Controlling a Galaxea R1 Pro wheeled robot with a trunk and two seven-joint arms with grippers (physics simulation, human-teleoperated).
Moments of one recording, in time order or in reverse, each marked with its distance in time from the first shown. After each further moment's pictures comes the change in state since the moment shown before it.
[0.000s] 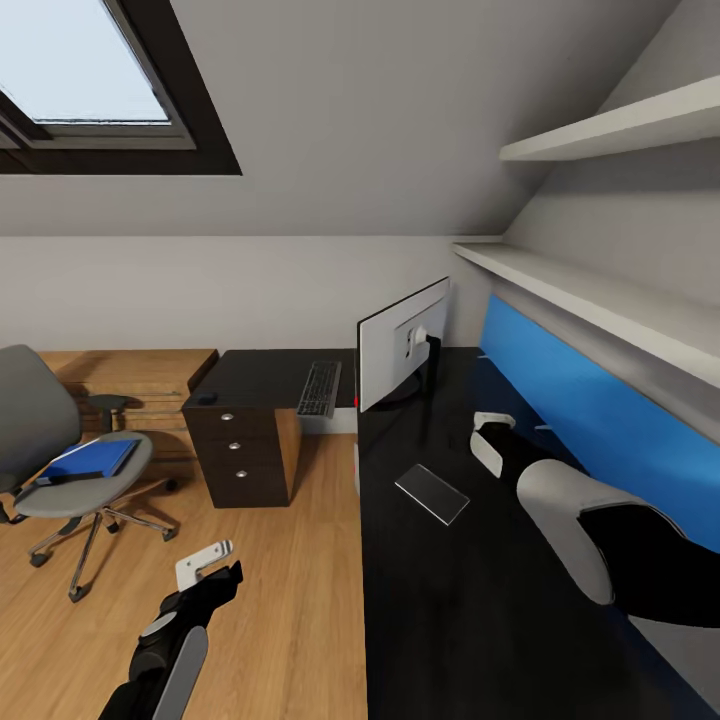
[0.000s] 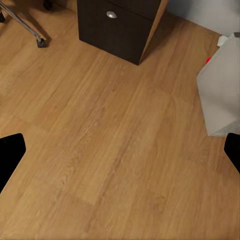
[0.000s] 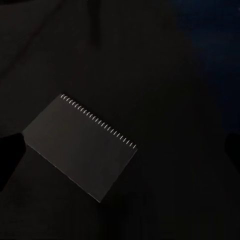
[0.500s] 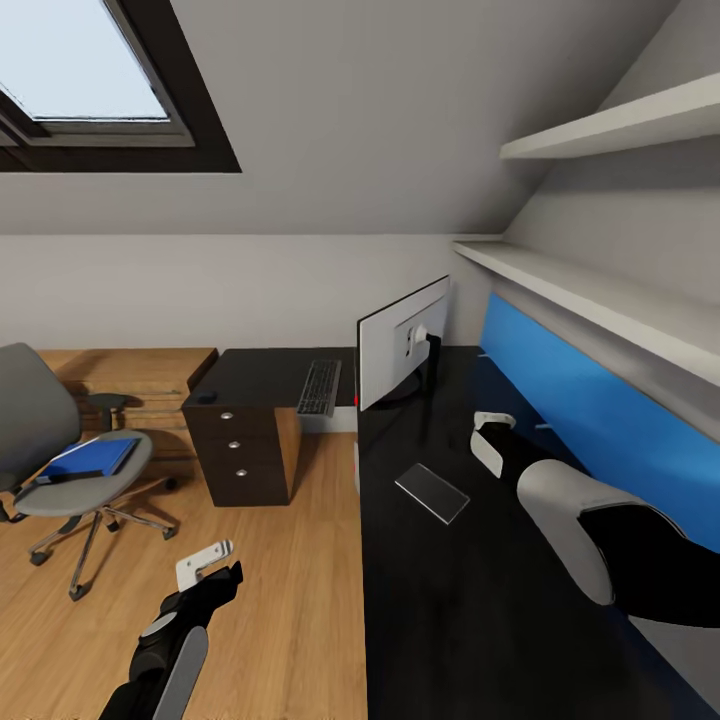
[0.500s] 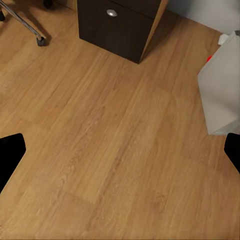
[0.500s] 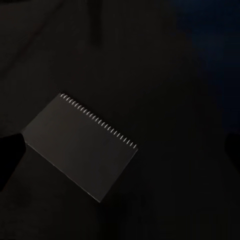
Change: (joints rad) left arm 0.001 0.000 0.000 0.000 0.000 0.000 0.000; right arm 0.001 -0.001 -0.001 -0.002 0.001 -0.002 0.003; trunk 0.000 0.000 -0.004
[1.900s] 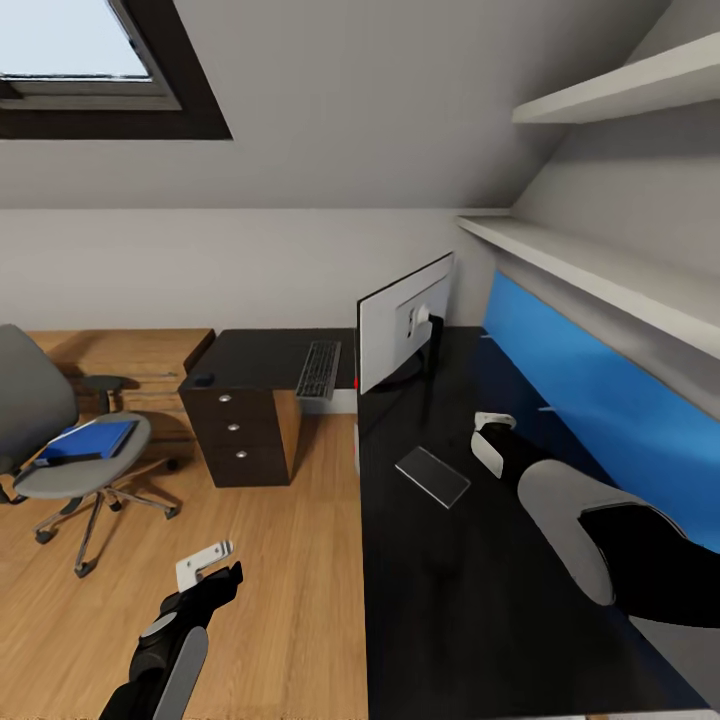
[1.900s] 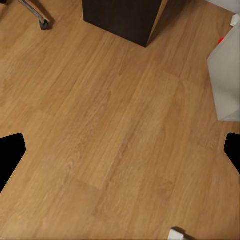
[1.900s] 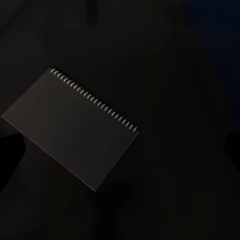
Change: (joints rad) left arm 0.000 0.000 0.000 0.000 0.000 0.000 0.000; right arm 0.001 -0.002 0.000 0.001 0.002 -0.001 0.002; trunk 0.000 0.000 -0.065
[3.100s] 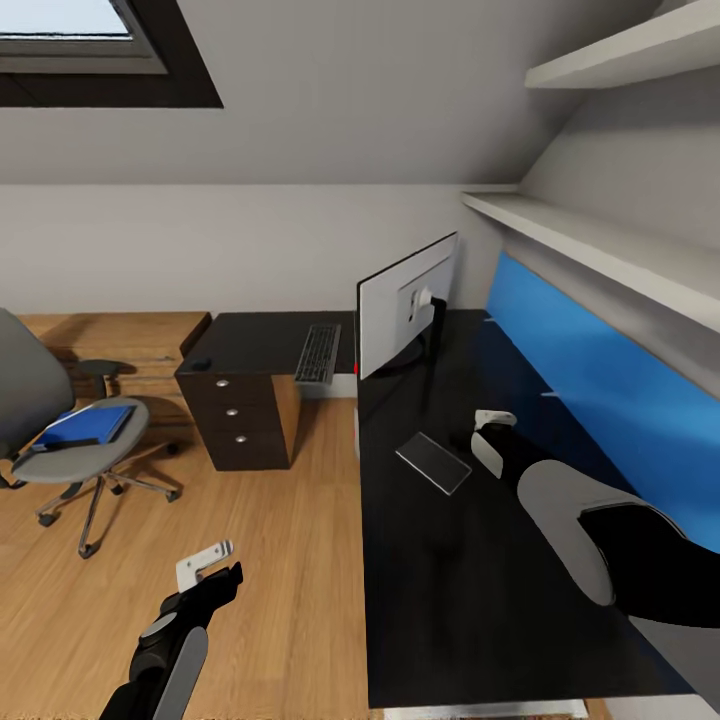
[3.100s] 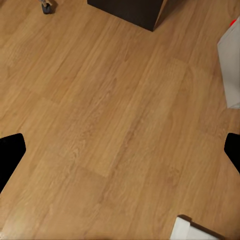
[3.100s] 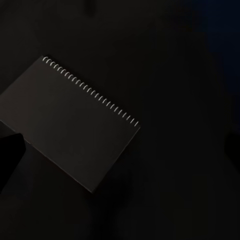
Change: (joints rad) left arm 0.000 0.000 0.000 0.002 0.002 0.000 0.000; right arm 0.000 0.001 0.000 0.001 0.005 -0.044 -0.002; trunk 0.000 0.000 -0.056
